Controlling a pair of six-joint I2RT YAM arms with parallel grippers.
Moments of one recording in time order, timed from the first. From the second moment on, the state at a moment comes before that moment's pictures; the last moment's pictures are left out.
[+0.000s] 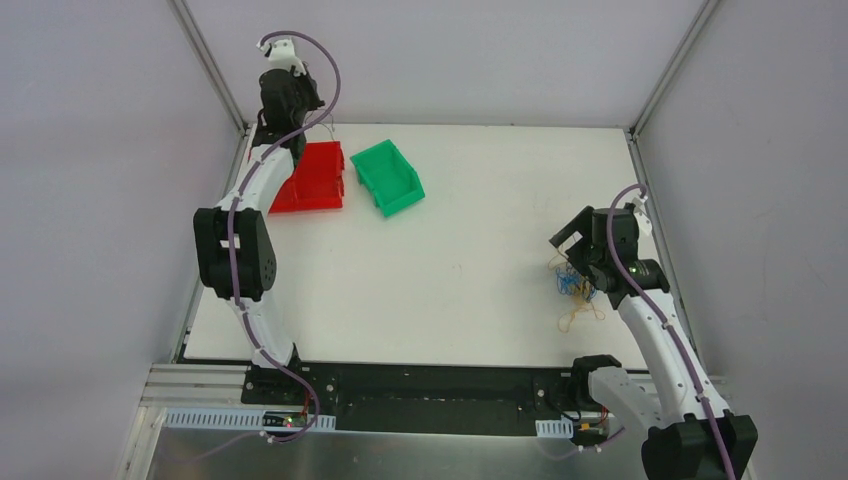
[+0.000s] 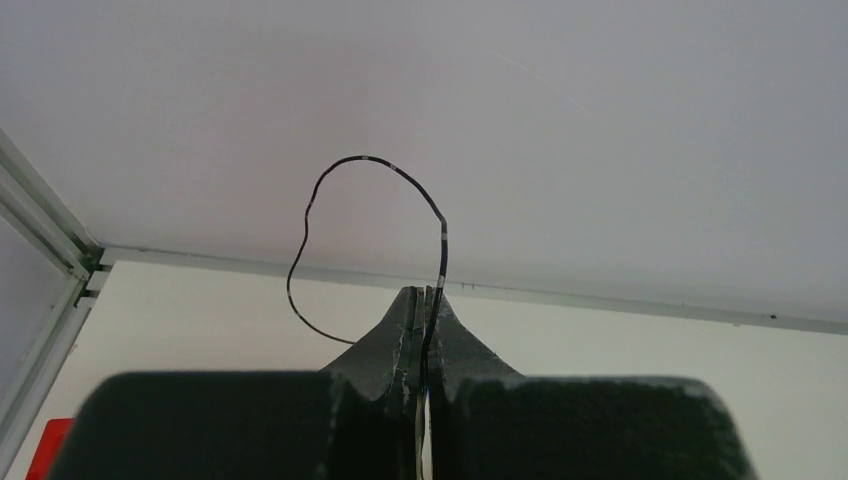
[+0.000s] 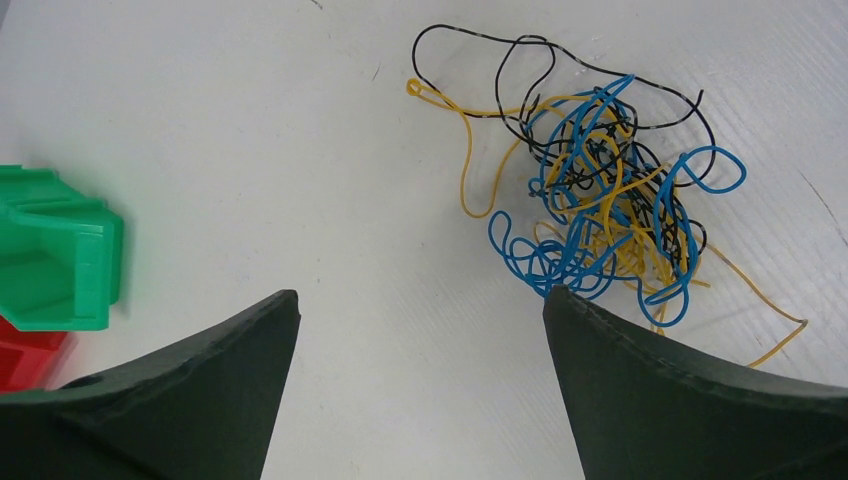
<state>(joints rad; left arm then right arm) -0.05 1.88 1.64 0.20 -0.06 -0.17 0.14 0.91 0.78 -0.68 0.20 0.84</state>
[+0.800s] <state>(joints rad) -0.05 1.74 1.10 0.50 -0.15 -0.18 0.14 0.91 0.78 -0.69 0.13 0.84</state>
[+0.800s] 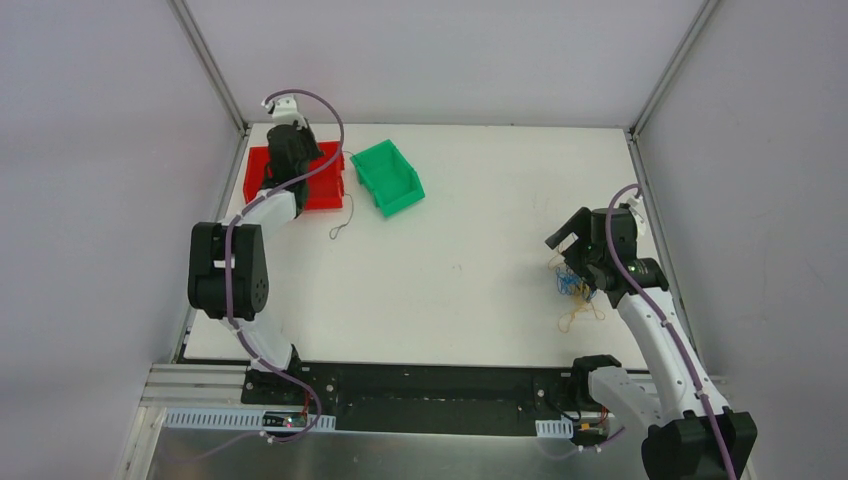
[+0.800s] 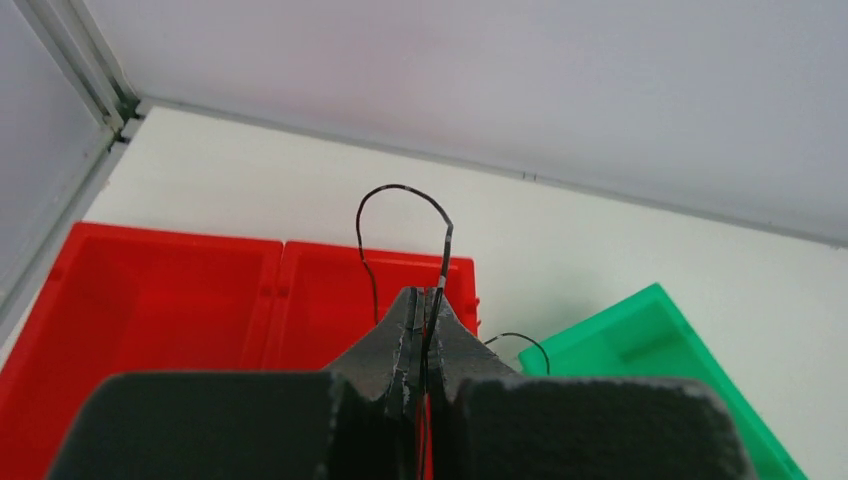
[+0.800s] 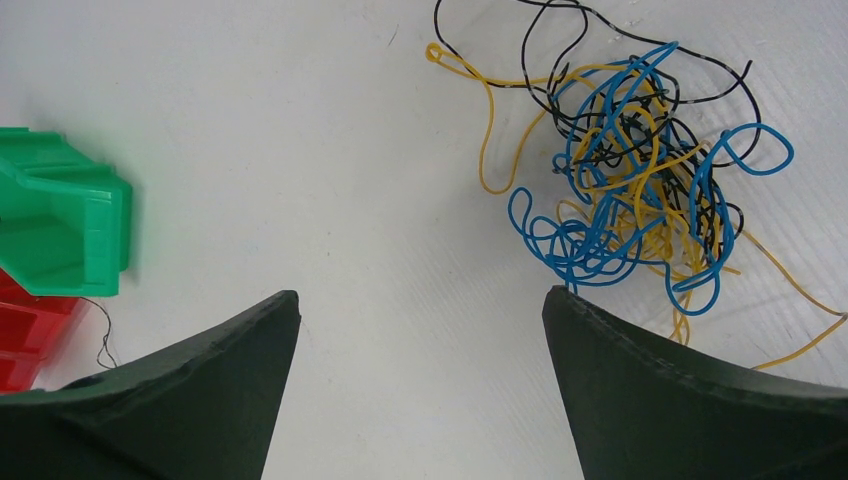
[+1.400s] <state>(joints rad) -0.05 1.73 1.55 0.42 -0.12 -0.19 0.14 0.91 0.78 -0.69 0.11 0.84</state>
